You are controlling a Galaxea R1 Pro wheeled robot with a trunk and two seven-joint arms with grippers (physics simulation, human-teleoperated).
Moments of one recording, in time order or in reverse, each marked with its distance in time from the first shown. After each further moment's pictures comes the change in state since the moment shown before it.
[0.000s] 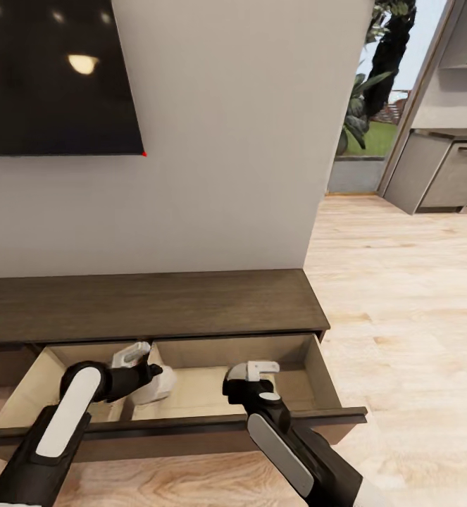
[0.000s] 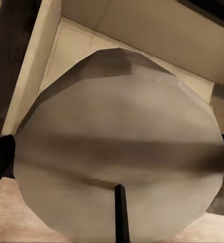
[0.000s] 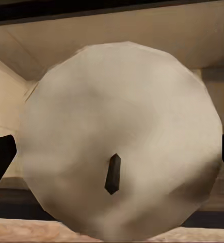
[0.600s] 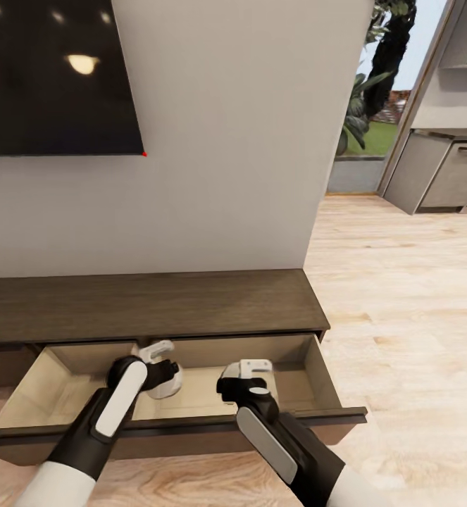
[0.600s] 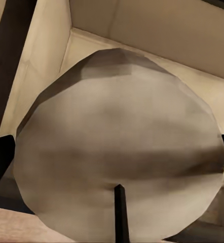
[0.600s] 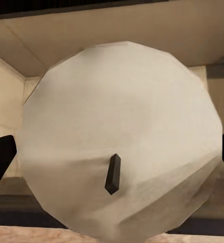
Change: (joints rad) left arm -0.110 -0.093 -0.146 0.245 -0.209 -0.170 -0.004; right arm -0.049 0.060 0.005 0.122 0.004 -0.019 0.009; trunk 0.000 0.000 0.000
